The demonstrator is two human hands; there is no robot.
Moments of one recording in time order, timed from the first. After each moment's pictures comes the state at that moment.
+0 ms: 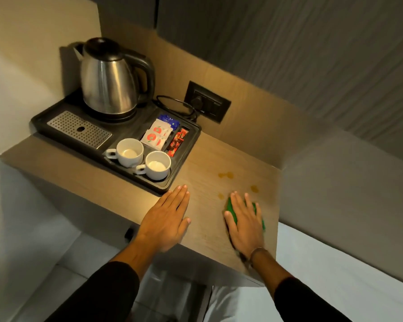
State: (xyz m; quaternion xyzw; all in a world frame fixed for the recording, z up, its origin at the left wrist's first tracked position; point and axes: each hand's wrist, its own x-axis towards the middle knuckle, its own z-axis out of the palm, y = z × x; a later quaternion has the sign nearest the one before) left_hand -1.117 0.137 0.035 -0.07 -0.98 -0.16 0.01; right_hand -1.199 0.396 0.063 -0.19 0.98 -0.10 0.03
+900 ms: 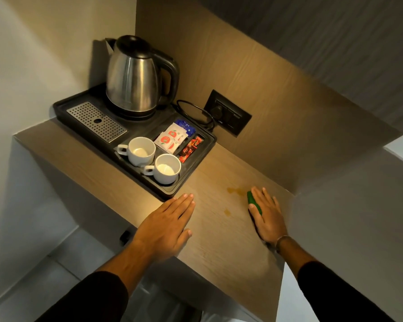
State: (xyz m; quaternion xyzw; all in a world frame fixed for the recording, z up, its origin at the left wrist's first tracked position) left_hand -1.120 0.137 0.020 -0.06 -0.98 -0.18 0.05; right_hand -1.329 0.428 0.062 -0.29 0.95 -0.10 0.04
